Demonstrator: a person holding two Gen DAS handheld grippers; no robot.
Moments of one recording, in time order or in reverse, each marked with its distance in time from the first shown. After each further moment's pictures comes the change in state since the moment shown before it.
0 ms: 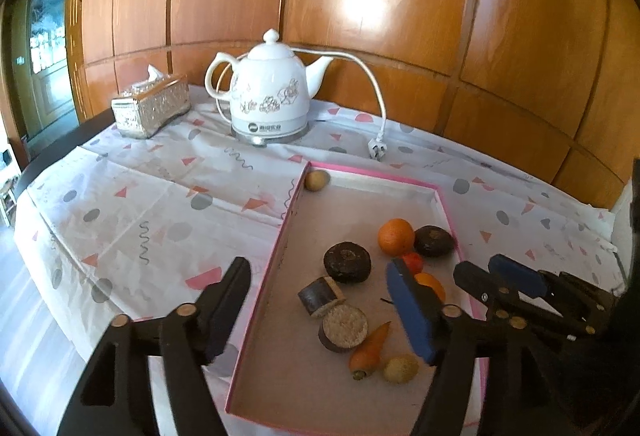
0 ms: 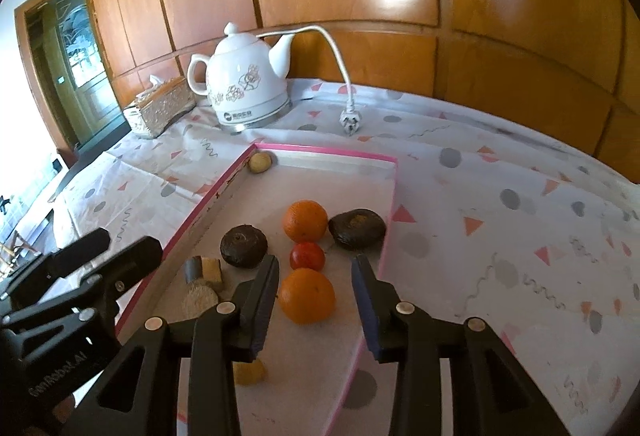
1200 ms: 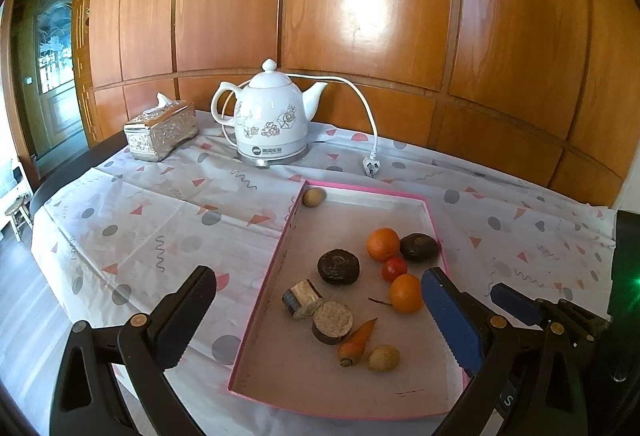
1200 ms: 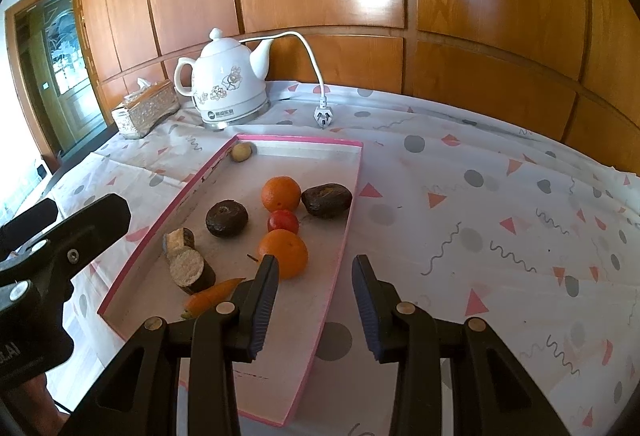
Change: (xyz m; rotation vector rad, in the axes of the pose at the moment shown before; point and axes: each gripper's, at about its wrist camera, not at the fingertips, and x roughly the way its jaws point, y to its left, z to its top) left arm -0.033 -0.016 -0.004 0.029 -0.067 0.039; right arm -0.027 -0.006 -0.030 0.018 -0.023 -0.069
